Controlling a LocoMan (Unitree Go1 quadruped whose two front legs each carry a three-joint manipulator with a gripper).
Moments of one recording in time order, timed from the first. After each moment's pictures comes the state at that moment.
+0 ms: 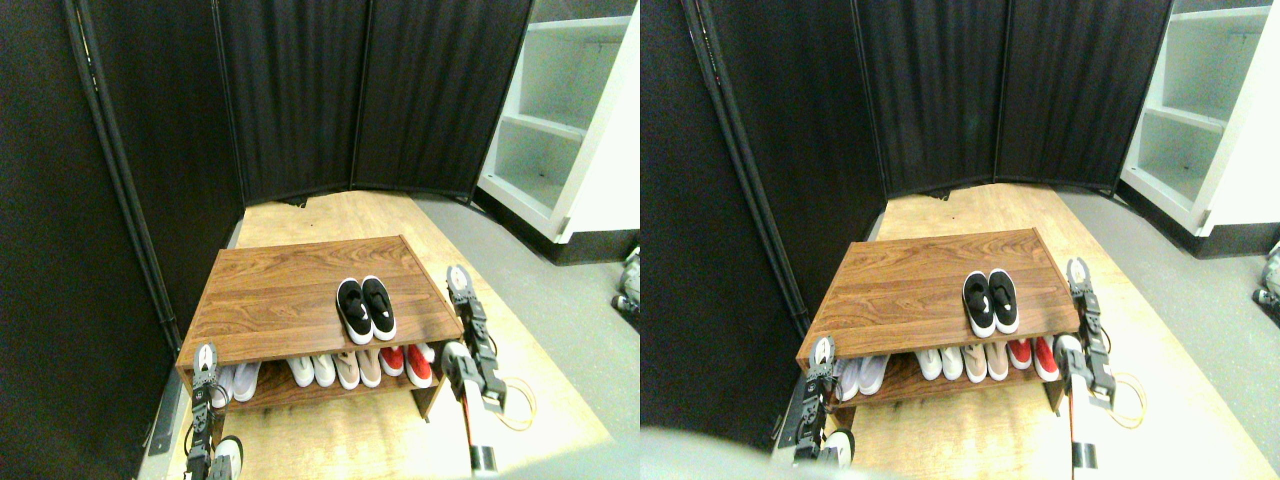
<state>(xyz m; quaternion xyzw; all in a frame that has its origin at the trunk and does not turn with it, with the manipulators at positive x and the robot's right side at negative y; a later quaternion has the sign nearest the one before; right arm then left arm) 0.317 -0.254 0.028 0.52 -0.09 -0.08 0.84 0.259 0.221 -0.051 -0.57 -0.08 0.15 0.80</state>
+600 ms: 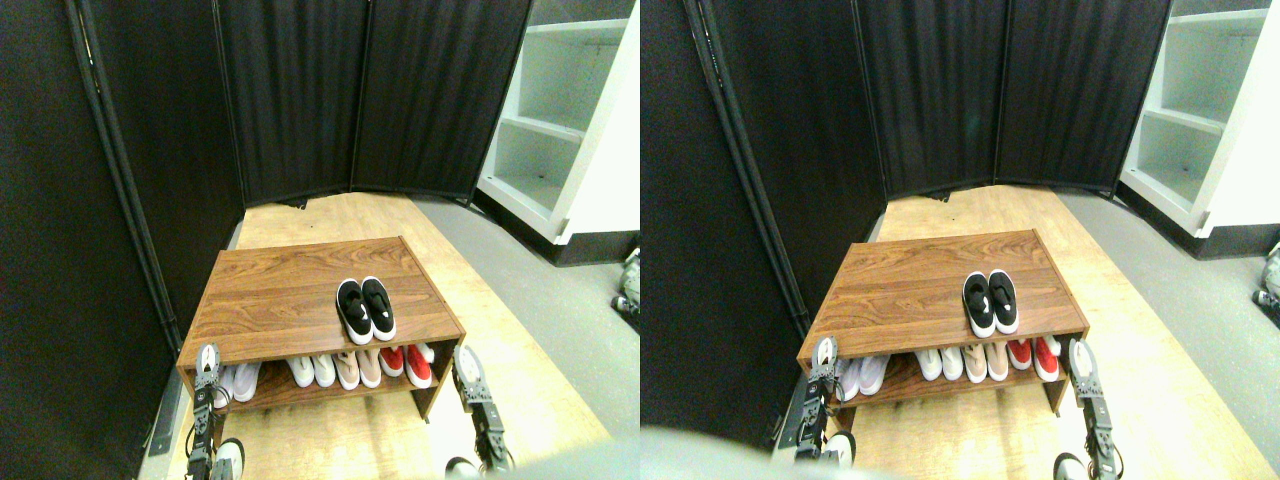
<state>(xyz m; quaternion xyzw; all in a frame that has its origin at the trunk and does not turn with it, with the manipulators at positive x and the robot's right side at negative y) 0.226 -0.215 -0.025 0.60 -0.04 -0.05 0.80 0.256 0.215 -0.050 -0.57 -0.07 0.14 0.81</state>
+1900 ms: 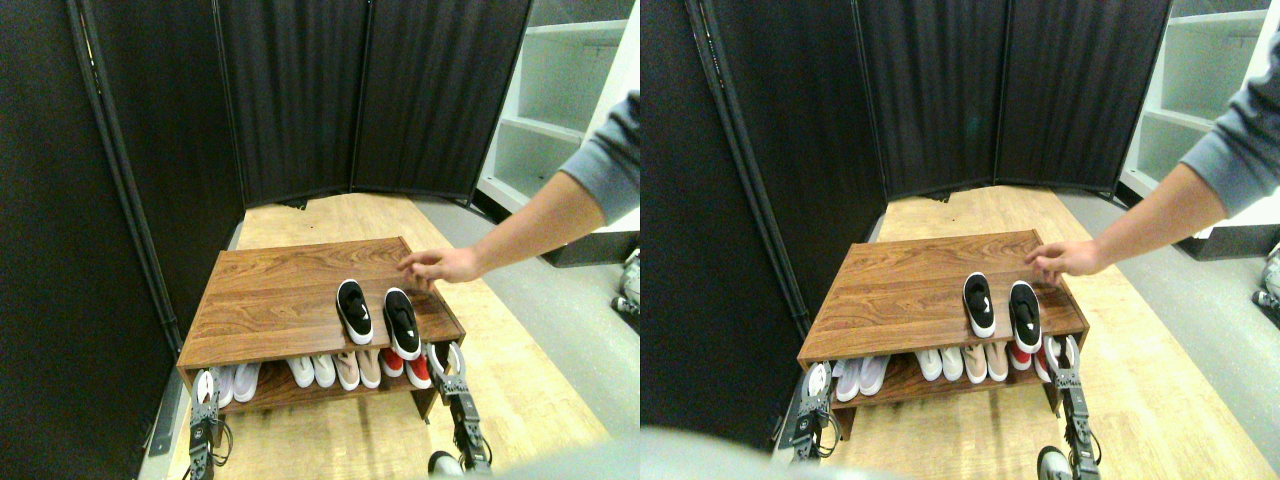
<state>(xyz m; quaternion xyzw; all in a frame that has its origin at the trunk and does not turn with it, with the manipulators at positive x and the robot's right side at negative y) 0.239 -0.197 -0.033 0.61 -0.01 -0.07 0.79 0.211 0.192 -0.031 -0.62 -0.05 0.16 0.76</state>
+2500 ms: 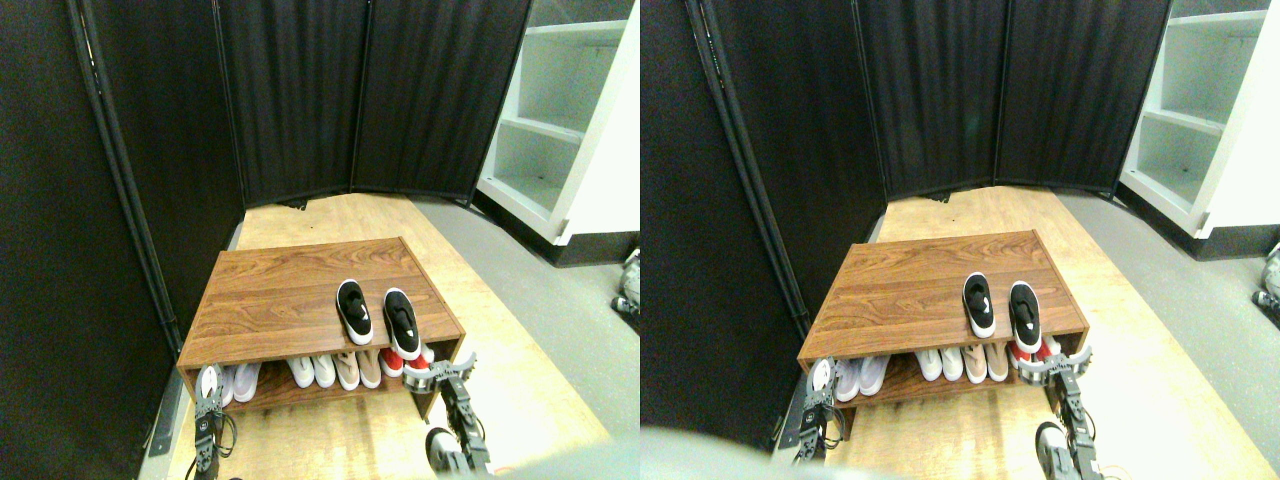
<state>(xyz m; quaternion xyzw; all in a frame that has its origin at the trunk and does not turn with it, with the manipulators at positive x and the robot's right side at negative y) 0.264 -0.179 -0.038 0.66 0.07 -0.01 0.75 0.215 0.189 -0.033 -0.63 -0.05 0.17 0.76</state>
